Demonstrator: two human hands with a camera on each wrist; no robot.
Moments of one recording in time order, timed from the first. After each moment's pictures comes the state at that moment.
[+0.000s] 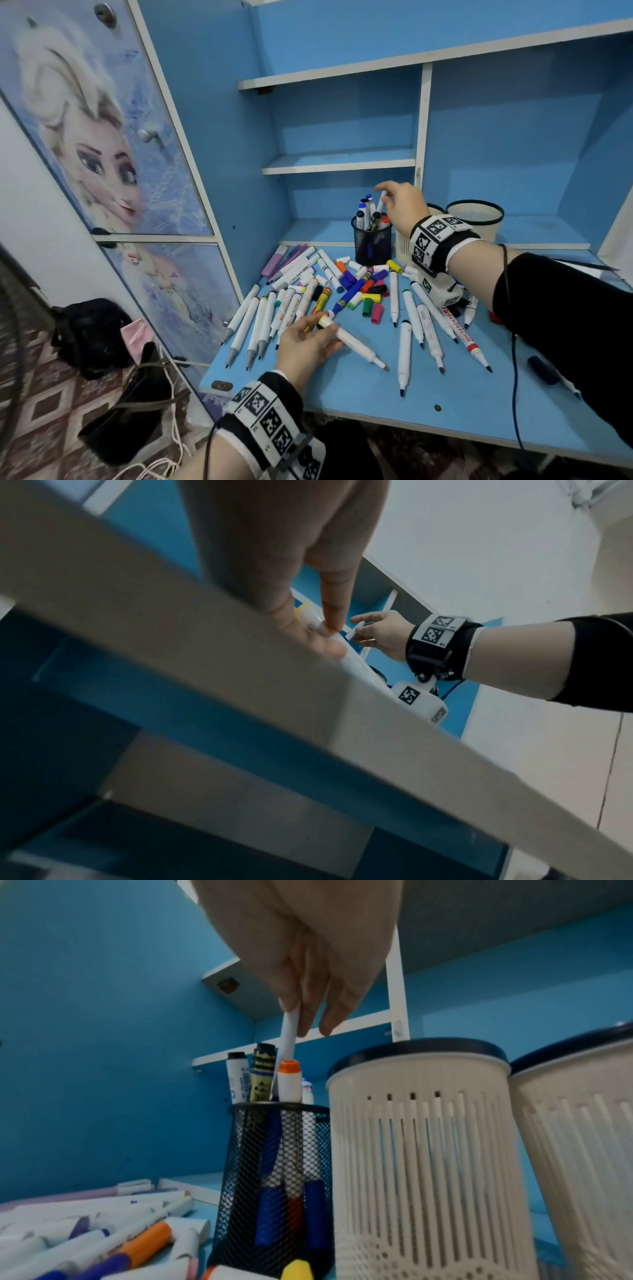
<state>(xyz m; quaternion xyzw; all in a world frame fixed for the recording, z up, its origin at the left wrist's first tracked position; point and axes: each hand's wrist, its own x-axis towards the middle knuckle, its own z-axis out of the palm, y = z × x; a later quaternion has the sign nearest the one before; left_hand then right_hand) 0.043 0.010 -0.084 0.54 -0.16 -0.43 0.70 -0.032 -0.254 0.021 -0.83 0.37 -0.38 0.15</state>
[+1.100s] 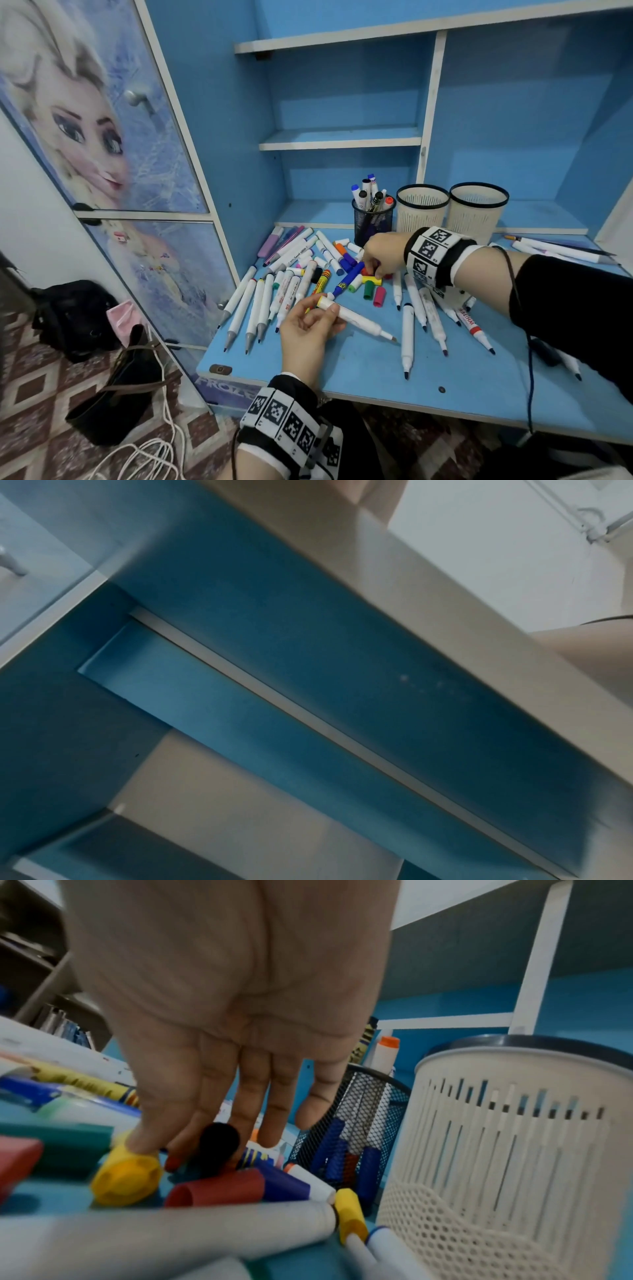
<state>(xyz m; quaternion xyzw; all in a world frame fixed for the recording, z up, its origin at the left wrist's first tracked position) 0.034 0.012 -0.101 0.47 -0.21 -0.34 0.79 -0.026 -0.190 -0.011 -0.96 0.22 0.19 -0.03</state>
